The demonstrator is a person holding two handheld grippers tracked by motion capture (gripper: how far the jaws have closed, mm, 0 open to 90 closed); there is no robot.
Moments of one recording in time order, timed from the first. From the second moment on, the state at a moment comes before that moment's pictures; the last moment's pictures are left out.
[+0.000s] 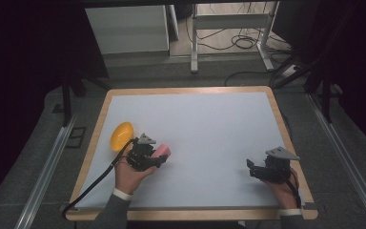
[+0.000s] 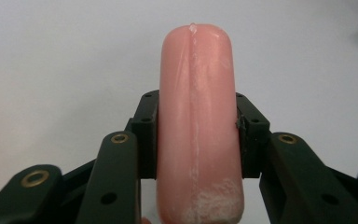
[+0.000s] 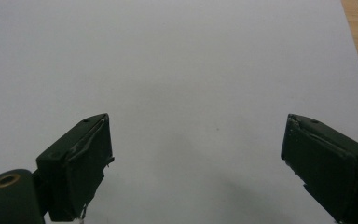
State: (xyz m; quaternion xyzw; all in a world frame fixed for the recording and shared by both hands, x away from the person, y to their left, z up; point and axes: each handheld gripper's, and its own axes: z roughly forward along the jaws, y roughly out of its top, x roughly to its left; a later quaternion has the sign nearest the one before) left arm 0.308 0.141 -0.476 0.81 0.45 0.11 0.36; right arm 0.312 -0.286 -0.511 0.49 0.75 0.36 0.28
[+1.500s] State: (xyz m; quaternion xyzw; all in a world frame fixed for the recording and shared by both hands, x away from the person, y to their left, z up) left arm 0.314 0.195 -0.453 0.77 0.49 0.14 0.38; right arm 0.312 -0.288 -0.510 0.49 0.74 0.36 0.28
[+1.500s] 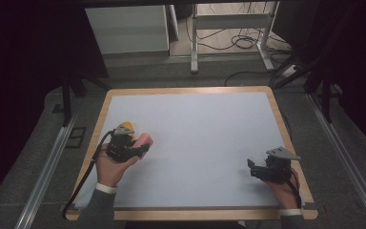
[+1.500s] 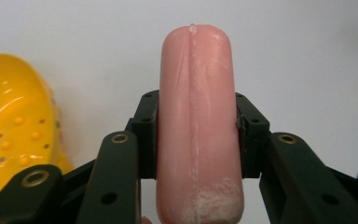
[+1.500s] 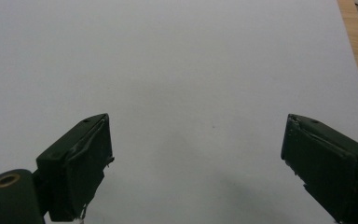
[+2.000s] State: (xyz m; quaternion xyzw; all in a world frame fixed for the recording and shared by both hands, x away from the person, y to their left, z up) left arm 0.318 0.216 -0.455 0.76 0.52 0.14 0.37; right arm 0.312 -0.290 -0.511 0.50 0.74 0.35 0.28
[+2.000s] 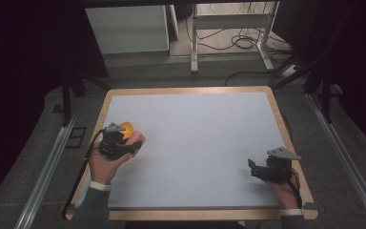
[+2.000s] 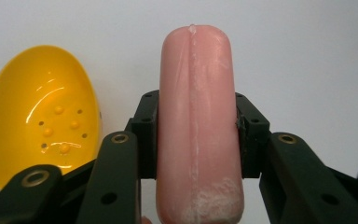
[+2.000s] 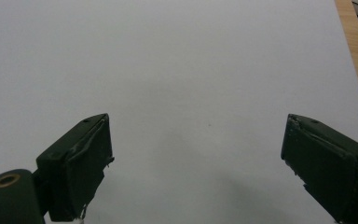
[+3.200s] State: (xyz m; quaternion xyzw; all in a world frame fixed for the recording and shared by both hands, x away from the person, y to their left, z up) left arm 0.334 0.247 -0.449 0.73 0.55 0.16 0.37; right arm 0.312 -0.290 -0.511 0.50 0.74 0.35 0.28
